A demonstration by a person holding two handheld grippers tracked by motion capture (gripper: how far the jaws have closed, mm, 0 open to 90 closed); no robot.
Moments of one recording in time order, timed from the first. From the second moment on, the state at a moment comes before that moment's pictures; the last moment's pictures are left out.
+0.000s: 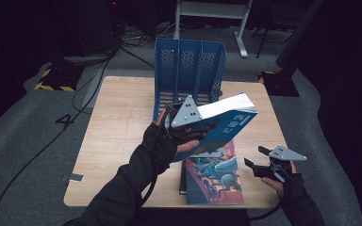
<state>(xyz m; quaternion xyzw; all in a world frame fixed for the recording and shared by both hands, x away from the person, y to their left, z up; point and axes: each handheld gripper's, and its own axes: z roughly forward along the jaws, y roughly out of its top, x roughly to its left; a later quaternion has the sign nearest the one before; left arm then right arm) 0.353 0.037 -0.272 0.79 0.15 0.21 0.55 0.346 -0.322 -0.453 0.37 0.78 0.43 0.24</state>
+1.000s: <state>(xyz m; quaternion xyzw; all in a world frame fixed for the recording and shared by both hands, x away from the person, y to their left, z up) 0.390 0.145 -0.244 0.73 0.29 0.30 0.54 0.348 -0.317 -0.460 0.37 0.80 0.40 0.25</state>
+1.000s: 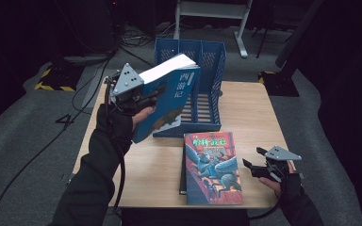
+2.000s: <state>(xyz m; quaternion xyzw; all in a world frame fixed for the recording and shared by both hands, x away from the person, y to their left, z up) 0.487 0.140 -0.256 0.69 0.41 0.31 0.51 0.347 -0.314 -0.463 0.36 0.81 0.40 0.24</state>
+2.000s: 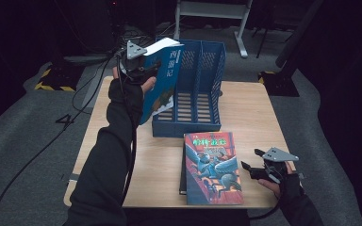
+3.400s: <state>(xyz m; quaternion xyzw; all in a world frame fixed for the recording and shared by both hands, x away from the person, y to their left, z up) 0.523 0.125 -0.263 0.65 0.52 0.32 0.45 0.344 -0.307 -0.466 0.34 0.83 0.39 0.23</state>
